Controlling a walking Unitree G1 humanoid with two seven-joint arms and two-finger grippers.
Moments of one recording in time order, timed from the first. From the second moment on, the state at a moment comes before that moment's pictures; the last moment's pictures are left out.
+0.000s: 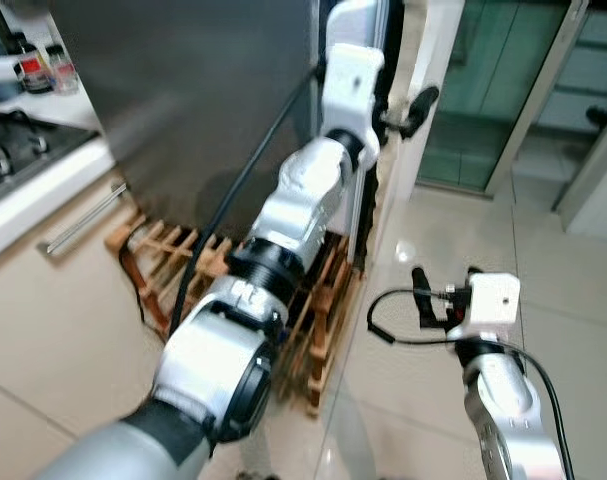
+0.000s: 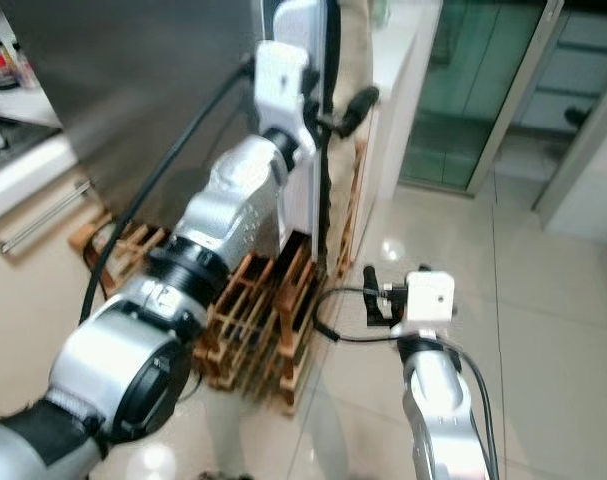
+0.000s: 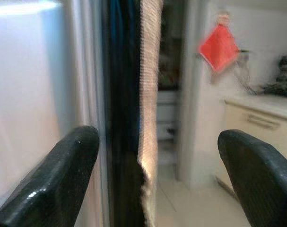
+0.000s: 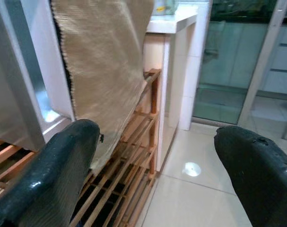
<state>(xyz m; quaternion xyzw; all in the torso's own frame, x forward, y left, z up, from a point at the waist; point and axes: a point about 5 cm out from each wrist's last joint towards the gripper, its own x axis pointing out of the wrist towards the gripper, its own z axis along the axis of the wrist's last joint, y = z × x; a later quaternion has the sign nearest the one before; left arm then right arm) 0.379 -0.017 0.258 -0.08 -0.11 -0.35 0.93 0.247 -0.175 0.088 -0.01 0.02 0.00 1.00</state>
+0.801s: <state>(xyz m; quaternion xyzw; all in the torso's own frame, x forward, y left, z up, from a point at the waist) 0.352 0.083 0.210 -0.12 -0.10 -0.37 0.92 0.265 -0.179 0.102 -0.01 -0.01 -0.01 1.00</state>
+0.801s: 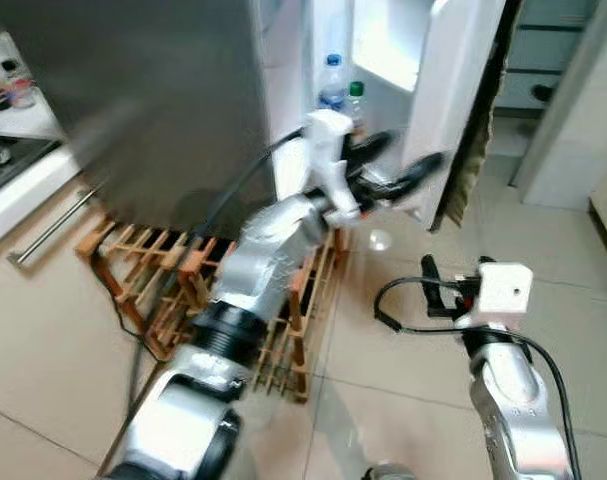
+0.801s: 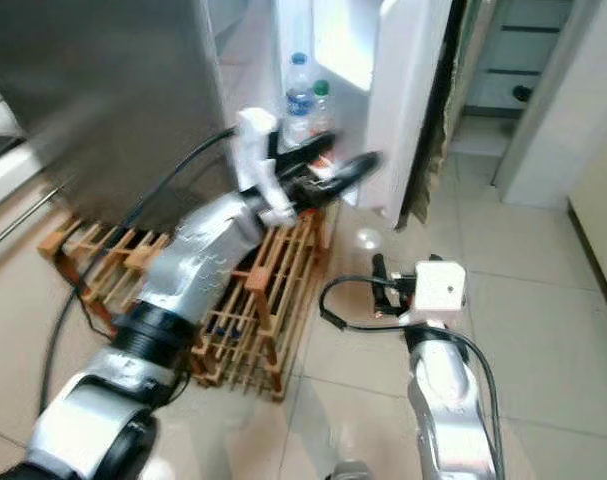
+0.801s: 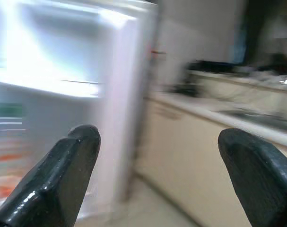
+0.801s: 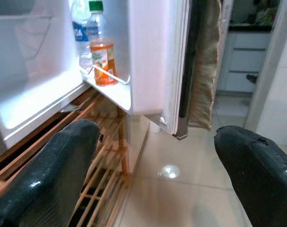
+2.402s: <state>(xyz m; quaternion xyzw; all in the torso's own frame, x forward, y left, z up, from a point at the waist) 0.323 0.123 0.144 0.02 -0.01 -0.06 1.00 0.311 -0.161 0.095 -0.02 0.01 0.04 1.00</state>
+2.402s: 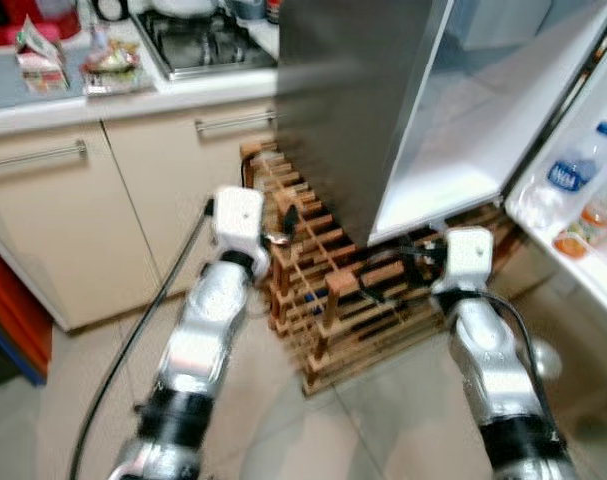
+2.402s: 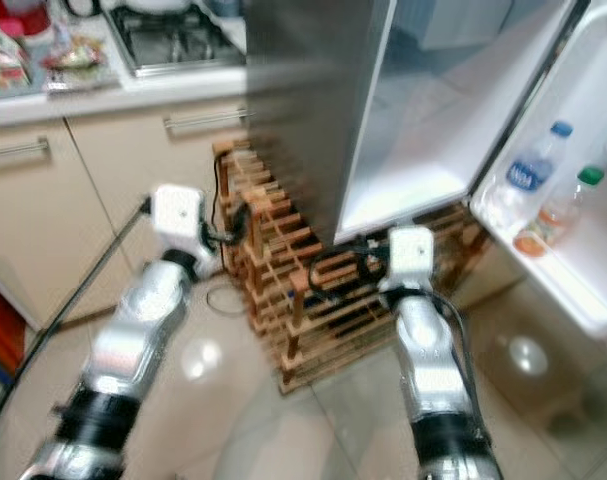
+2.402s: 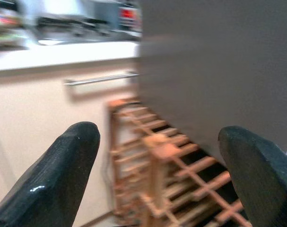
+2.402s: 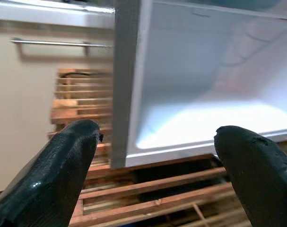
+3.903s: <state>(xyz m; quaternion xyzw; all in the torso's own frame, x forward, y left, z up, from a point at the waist) 0.336 0.116 0.145 0.01 -0.02 -0.07 1.00 0.244 -0.329 0.059 -0.20 0.14 -0.34 0.91</state>
